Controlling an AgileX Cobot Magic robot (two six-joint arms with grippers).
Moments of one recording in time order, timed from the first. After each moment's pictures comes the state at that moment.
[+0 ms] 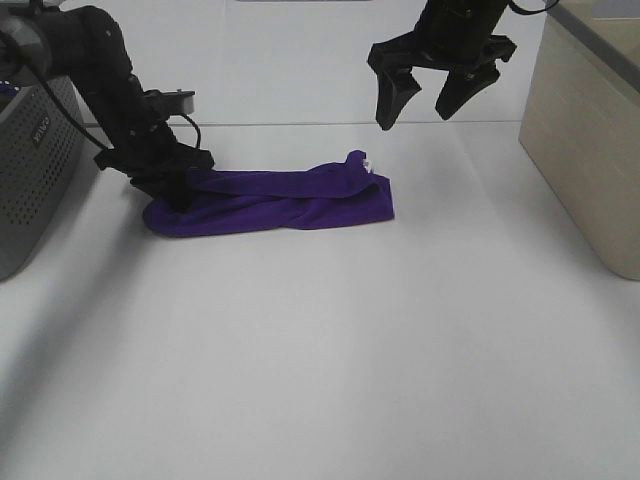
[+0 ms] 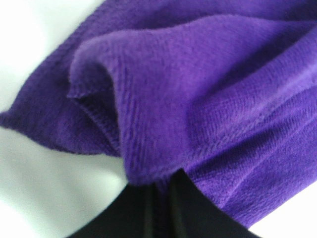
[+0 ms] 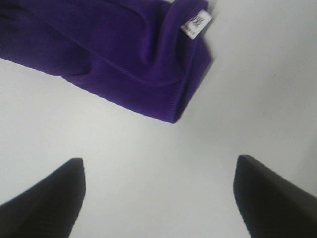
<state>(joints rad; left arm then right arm) -0.15 2.59 -2.23 -0.26 1.20 0.26 0.33 2.20 -2.06 0.21 1.22 -0.16</state>
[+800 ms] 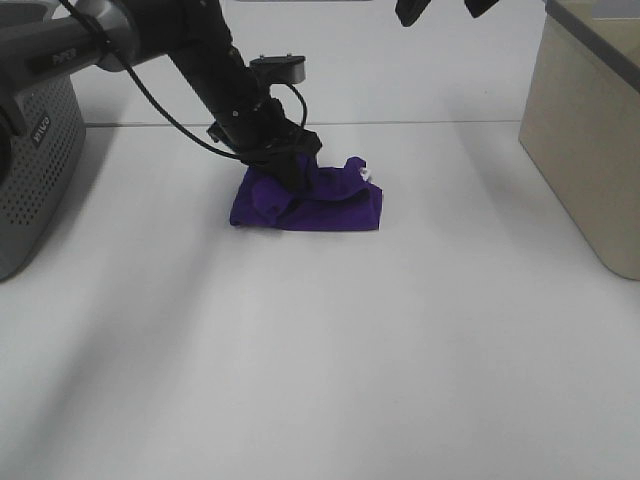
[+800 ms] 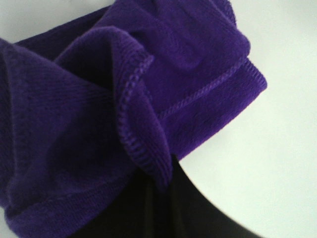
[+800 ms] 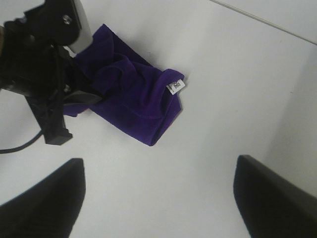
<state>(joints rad) -0.38 2.58 -2.33 -0.40 1.12 0.33 0.33 1.98 -2.06 0.20 1.22 -0.16</state>
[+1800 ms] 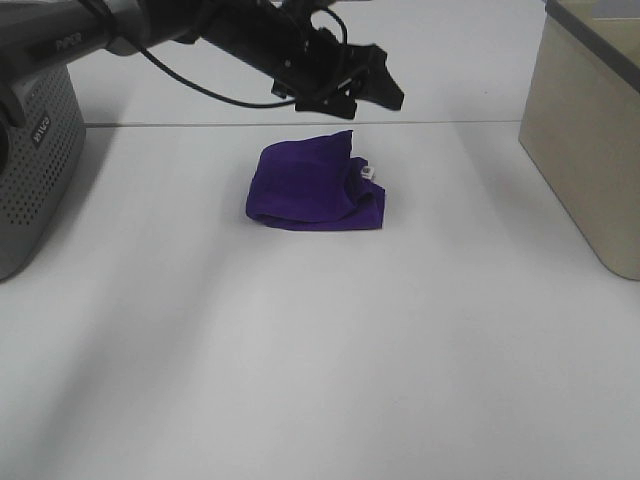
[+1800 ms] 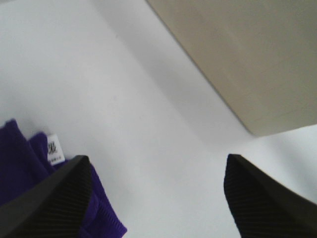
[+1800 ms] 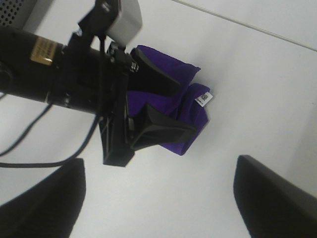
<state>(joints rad) -0.42 2.53 -2.34 -0.83 0.87 0.45 0.33 1.92 -2.06 0.28 1.22 -0.13</state>
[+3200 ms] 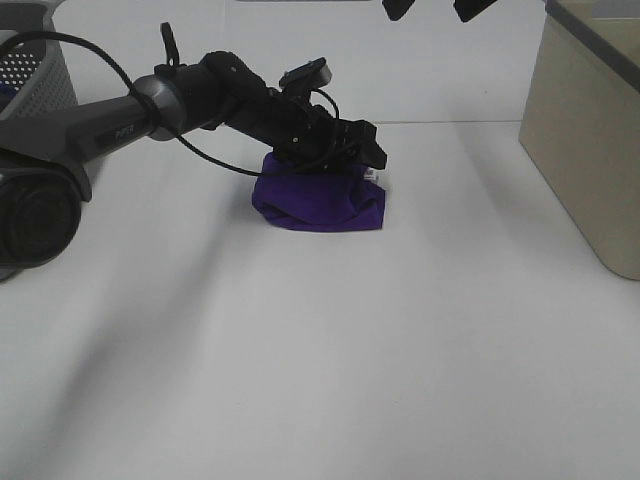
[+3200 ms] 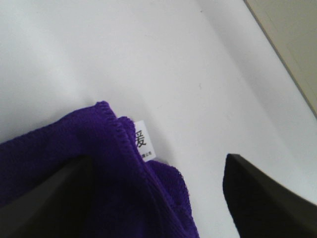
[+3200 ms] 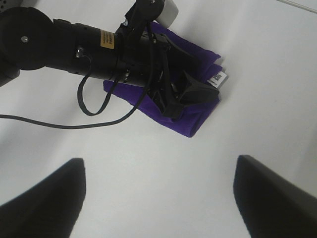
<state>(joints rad) -0.41 2.78 -2.44 -0.85 0.72 0.43 0.33 1.92 -1.99 0.31 1.22 -0.14</state>
